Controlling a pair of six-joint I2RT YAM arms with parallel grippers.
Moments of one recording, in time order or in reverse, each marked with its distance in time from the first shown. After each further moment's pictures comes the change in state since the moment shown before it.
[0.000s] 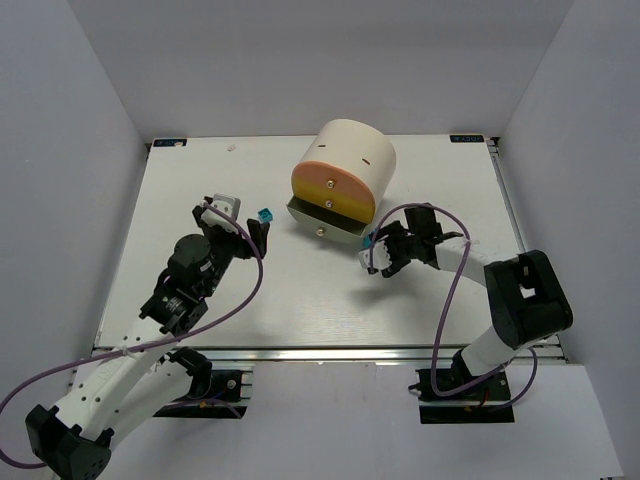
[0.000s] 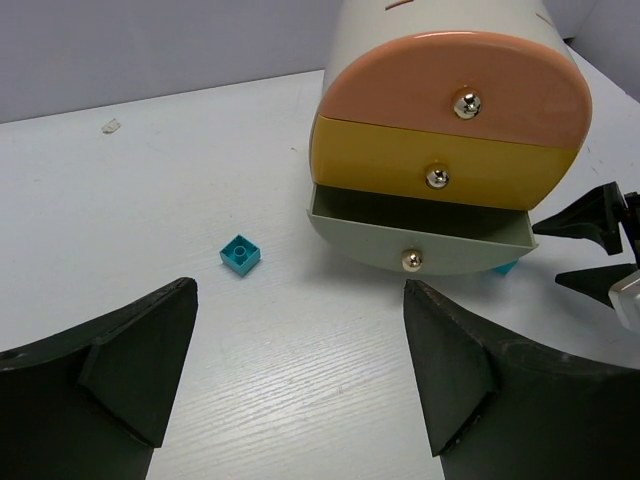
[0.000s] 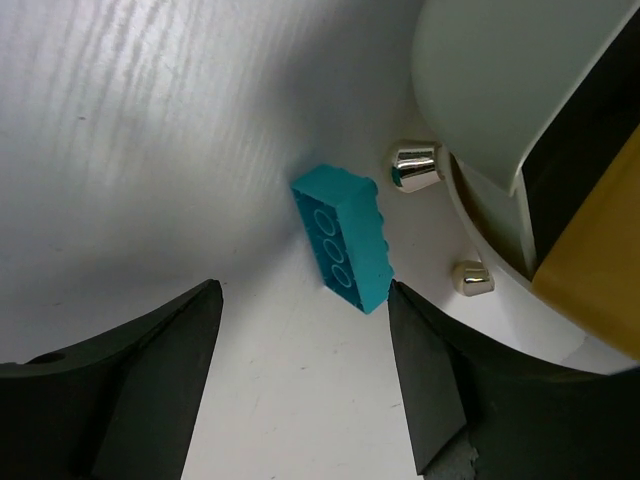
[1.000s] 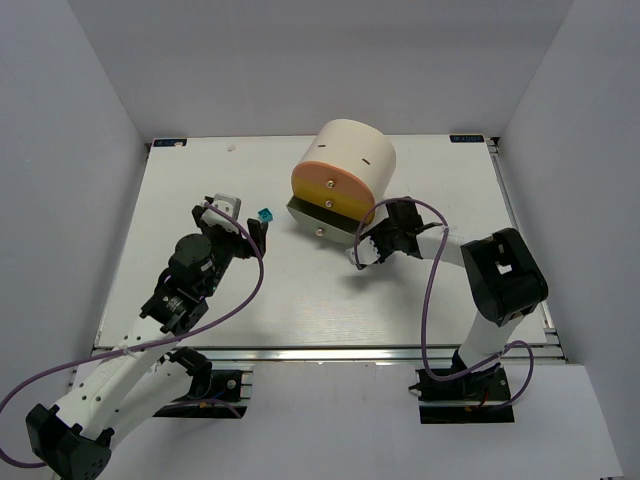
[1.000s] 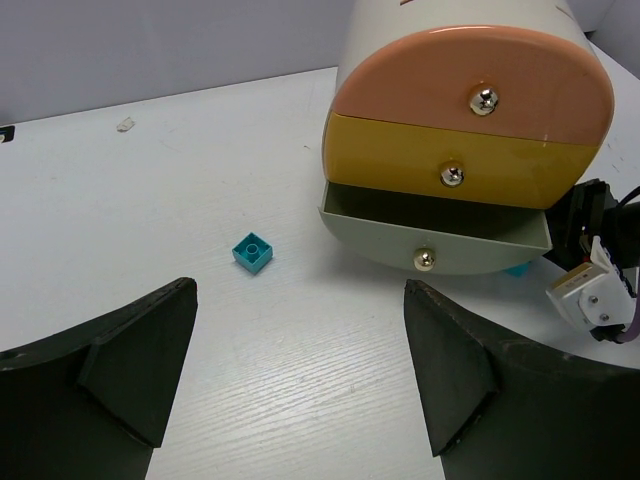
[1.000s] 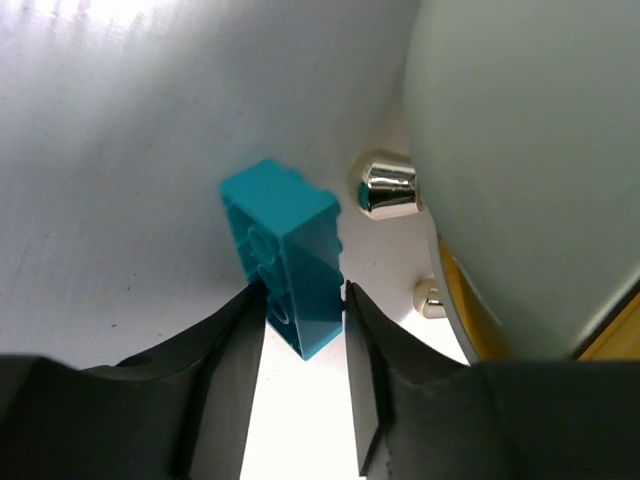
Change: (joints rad) left arm 0.000 0.001 0.000 -0.002 -0.023 0.020; right arm 0.078 0.197 0.137 0.066 0.195 -0.090
